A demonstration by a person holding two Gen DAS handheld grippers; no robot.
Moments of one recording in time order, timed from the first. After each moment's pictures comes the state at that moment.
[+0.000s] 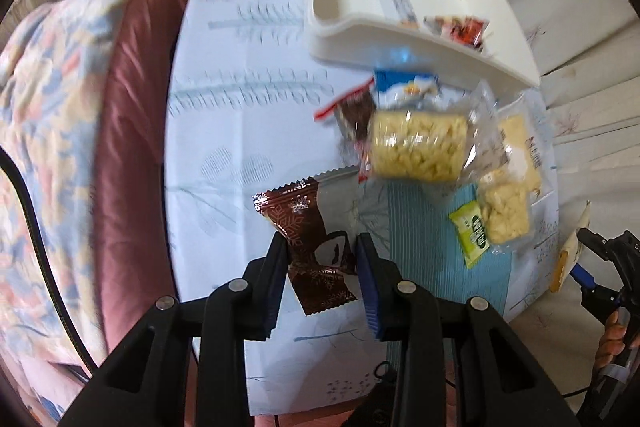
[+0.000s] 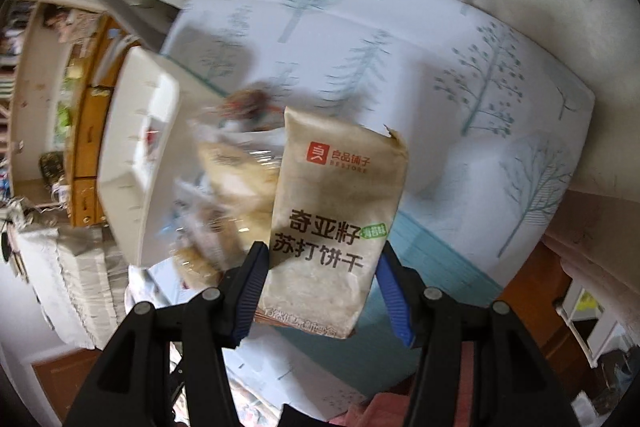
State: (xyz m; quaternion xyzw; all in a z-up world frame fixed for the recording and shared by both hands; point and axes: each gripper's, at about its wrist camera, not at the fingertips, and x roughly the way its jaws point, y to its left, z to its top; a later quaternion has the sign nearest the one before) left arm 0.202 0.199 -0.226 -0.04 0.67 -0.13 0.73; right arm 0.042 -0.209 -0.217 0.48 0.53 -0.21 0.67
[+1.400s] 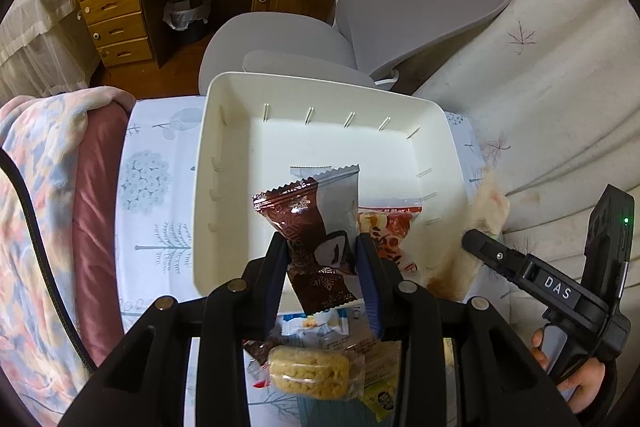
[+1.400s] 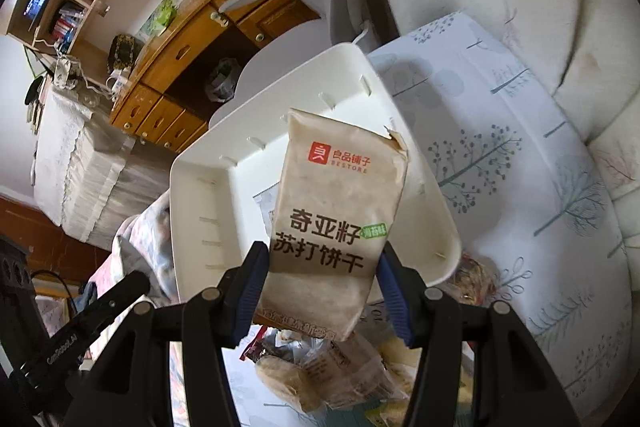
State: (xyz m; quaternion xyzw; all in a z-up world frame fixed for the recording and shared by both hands) left arm 0.370 0.078 -0.164 -0.07 0.58 -0.15 0.80; right arm 0.297 -0.176 -0.194 0.30 0.53 -0.01 0.79
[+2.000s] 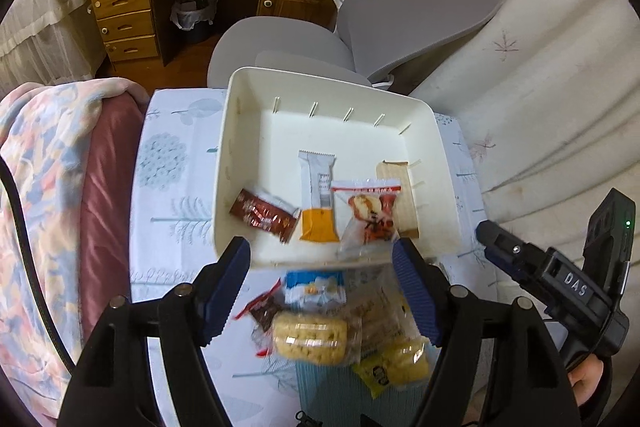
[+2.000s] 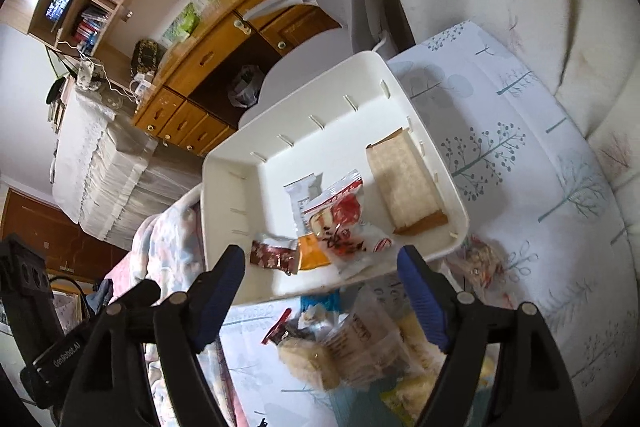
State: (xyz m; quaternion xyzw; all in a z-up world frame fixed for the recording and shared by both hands) left arm 0.319 0.113 -0.132 -0.09 0.56 -0.16 0.81; right arm 0.251 -0.162 -0.154 0.31 0.50 0.00 0.81
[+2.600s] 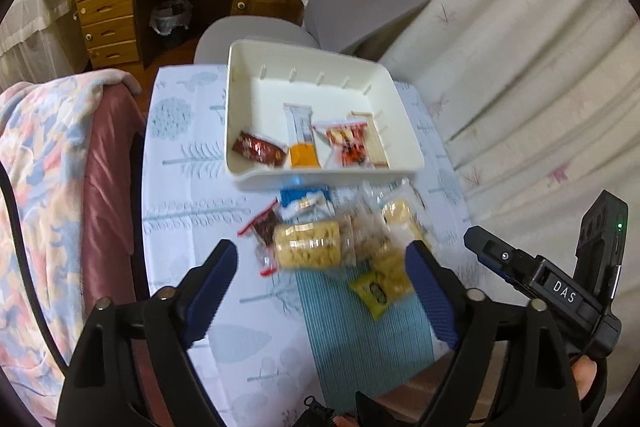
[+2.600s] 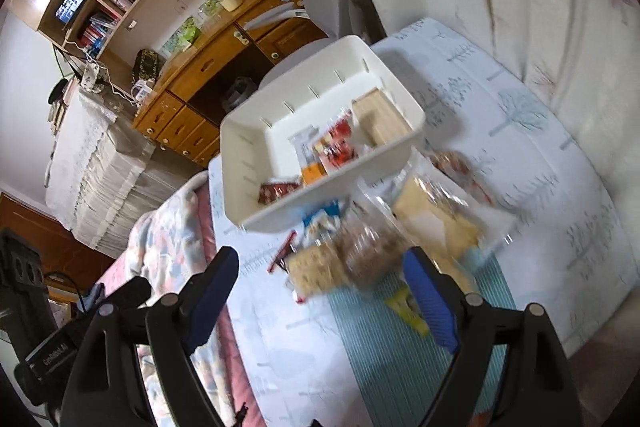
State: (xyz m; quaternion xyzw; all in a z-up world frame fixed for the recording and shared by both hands) left arm 0.199 0.161 -0.109 -0.08 0.55 -0.22 0.80; right arm 0.114 -0.103 -0.129 0.29 0.48 -0.05 0.83
